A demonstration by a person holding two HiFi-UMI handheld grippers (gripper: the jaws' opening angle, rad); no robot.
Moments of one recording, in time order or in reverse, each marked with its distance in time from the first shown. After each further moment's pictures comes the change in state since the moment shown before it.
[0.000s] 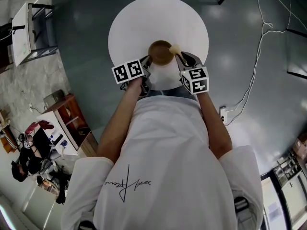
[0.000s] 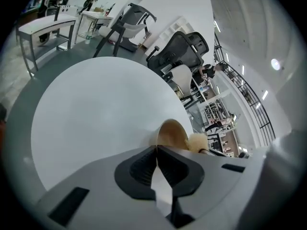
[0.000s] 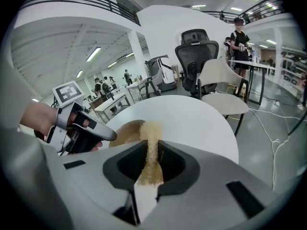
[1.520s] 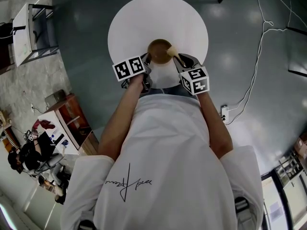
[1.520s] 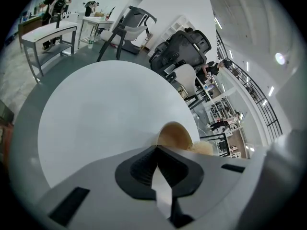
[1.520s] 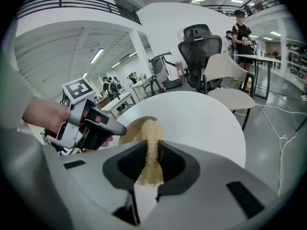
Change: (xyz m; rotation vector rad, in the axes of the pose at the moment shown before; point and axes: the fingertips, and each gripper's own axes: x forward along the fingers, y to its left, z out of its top) left arm -0.001 0.002 0.005 0.006 -0.012 0.078; right arm -0.005 0.016 -0.011 0.019 0.017 0.077
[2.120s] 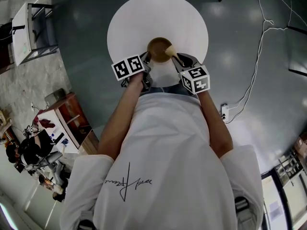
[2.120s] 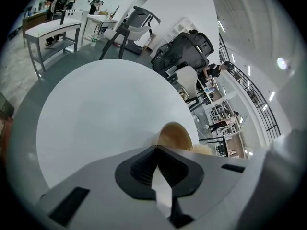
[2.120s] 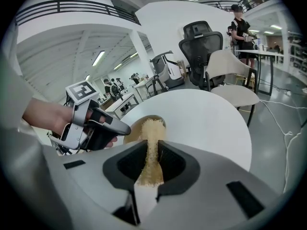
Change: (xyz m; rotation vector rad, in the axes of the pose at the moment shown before) left arm 0.001 -0.001 -0.001 -0.040 -0.010 -0.009; right arm 0.001 0.006 -0.003 0.024 0.004 0.051
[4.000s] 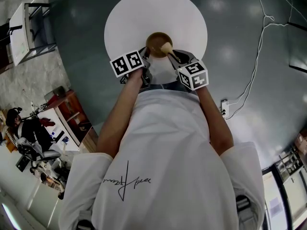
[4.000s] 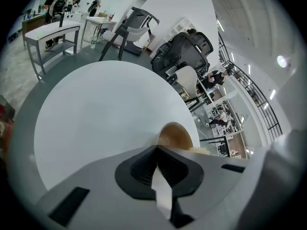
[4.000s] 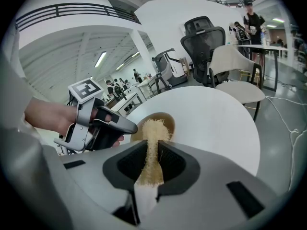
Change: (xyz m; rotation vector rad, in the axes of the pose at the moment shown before) left arm 0.006 -0.005 0.005 0.011 -0.010 0.016; right arm 0.007 0.009 0.000 0.017 0.022 0.059
